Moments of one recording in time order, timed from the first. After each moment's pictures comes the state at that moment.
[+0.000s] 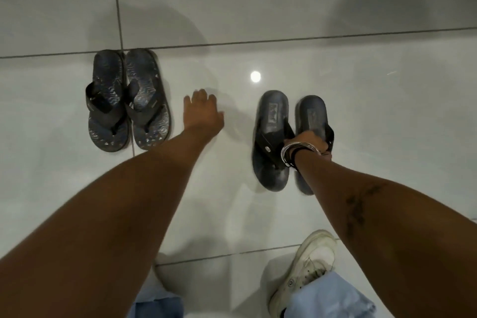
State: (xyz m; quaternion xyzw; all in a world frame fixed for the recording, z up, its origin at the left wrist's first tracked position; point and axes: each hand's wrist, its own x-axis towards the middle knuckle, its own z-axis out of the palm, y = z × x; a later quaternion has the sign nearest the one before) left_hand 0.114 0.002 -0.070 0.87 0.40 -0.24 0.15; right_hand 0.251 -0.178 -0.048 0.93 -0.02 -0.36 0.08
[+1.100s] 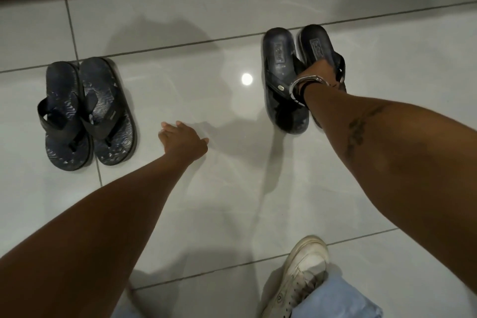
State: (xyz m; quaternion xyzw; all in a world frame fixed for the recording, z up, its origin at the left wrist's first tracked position) left_hand 0.127 -0.060 -0.108 0.77 0.48 -0.36 0.18; right_hand 0.416 -0.159 -0.058 0.96 0.02 -0.26 -0.11
